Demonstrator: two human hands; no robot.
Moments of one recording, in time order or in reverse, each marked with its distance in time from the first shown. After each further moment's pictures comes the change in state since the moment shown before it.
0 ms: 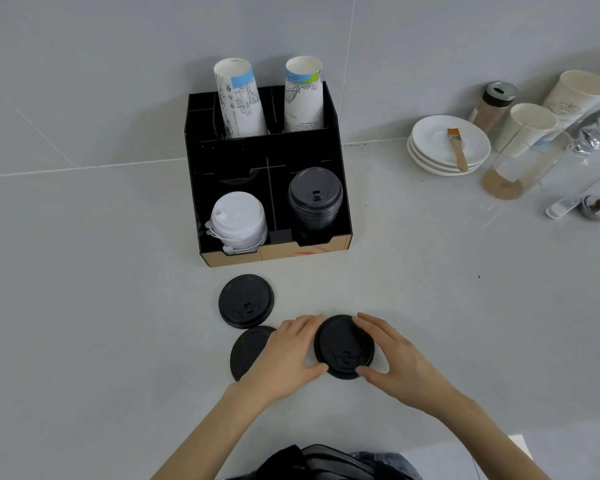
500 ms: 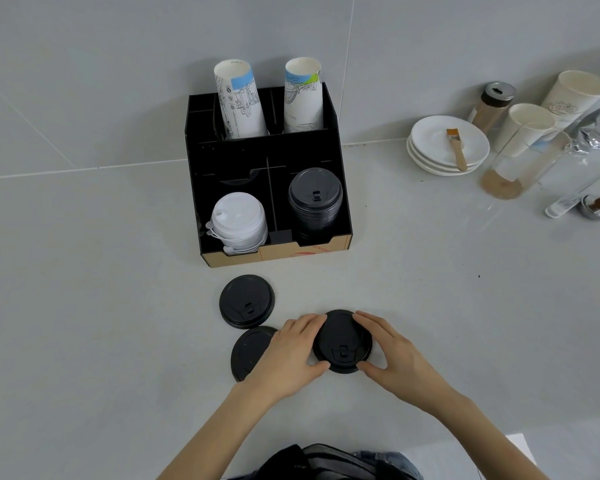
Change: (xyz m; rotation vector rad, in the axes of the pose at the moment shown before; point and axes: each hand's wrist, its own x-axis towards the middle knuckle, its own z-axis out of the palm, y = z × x) left_hand 0.002 0.004 0.001 0.009 0.013 0.012; right_hand 0.003 -0.002 0.004 0.073 0.036 0.006
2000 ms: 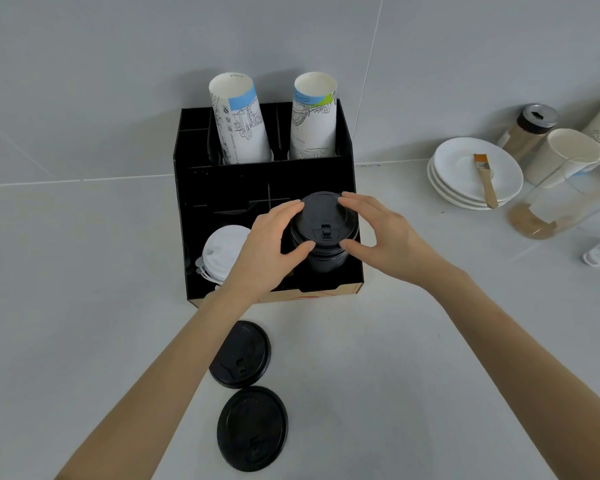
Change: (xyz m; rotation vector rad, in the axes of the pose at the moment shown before) left_hand 0.114 -0.014 -0.147 -0.224 0.519 0.036; right_hand 0.179 -0.058 -0.124 -0.160 0.152 -0.221
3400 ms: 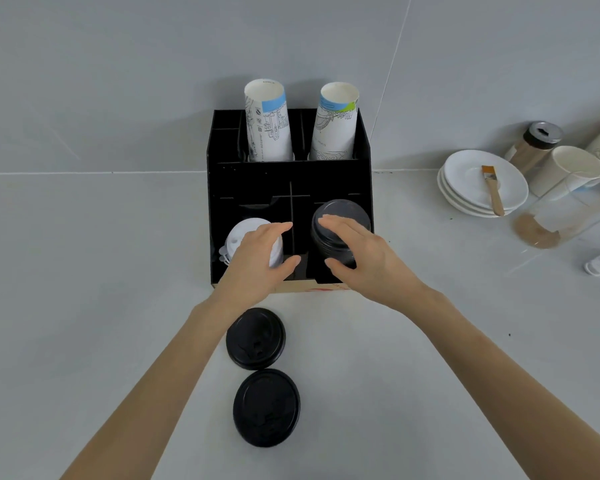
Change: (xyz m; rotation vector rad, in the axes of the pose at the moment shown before) left_hand -0.046 -0.012 -0.025 0.025 0.021 -0.114; right_hand -0.022 -0.048 0.034 0.007 -0.027 -0.061
